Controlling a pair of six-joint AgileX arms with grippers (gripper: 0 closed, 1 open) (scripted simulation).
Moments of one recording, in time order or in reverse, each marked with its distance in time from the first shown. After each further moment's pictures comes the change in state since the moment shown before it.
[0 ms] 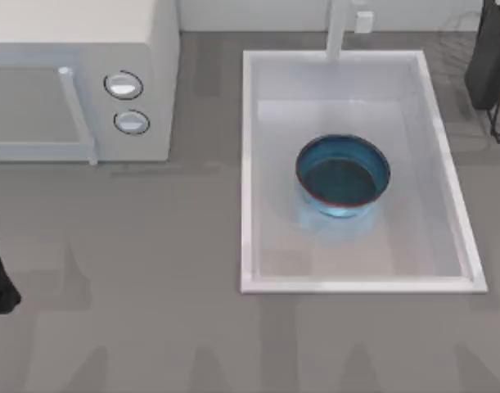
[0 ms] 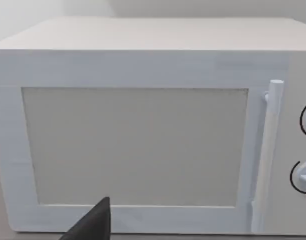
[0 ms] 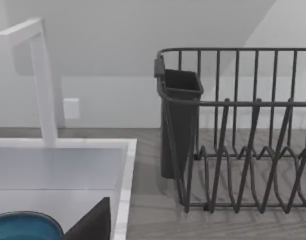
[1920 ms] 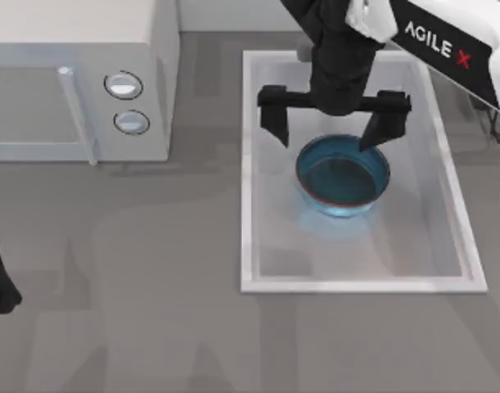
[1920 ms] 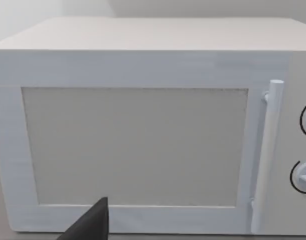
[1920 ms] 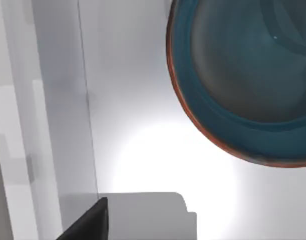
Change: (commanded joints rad) left arm 0.000 0.000 0.000 0.000 0.000 0.000; right arm 0.483 2.511 2.328 -1.271 0.035 0.553
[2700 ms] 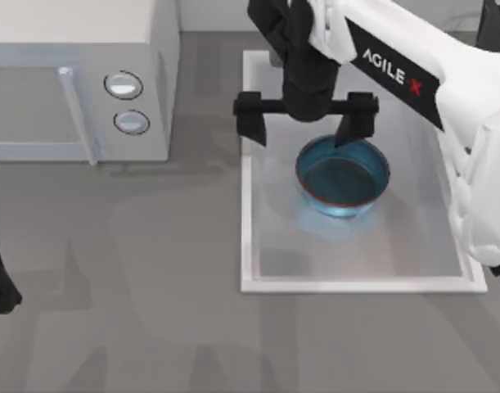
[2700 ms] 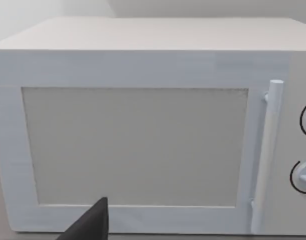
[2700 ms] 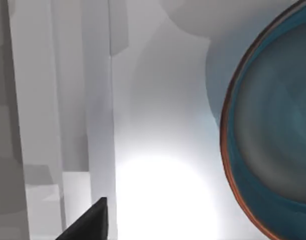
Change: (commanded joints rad) left arm 0.000 0.000 0.000 0.000 0.000 0.000; right arm 0.033 0.197 0.235 0.015 0.079 -0.003
